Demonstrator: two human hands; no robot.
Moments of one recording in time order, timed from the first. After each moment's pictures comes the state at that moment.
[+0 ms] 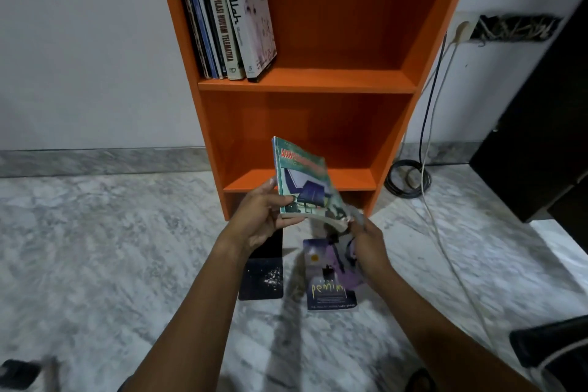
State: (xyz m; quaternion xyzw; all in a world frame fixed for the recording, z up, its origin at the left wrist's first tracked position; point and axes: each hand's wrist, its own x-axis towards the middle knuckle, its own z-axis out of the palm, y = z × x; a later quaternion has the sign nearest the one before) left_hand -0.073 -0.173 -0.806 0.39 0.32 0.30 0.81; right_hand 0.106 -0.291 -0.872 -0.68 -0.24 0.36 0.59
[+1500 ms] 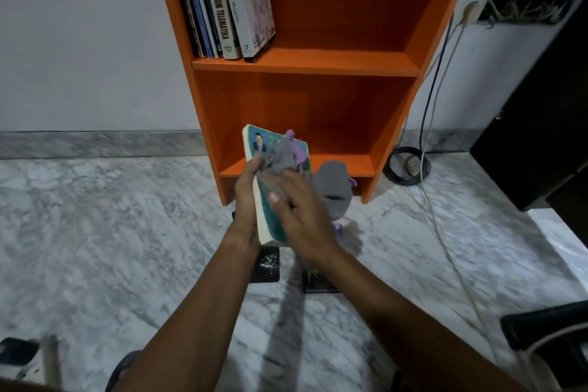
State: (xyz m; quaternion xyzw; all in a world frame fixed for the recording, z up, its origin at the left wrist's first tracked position) left_hand -0.067 -0.200 -0.793 0.31 0.27 0.43 0.81; right_hand 0.023 -0.260 -0.828 -0.60 -0.62 0.12 0.49
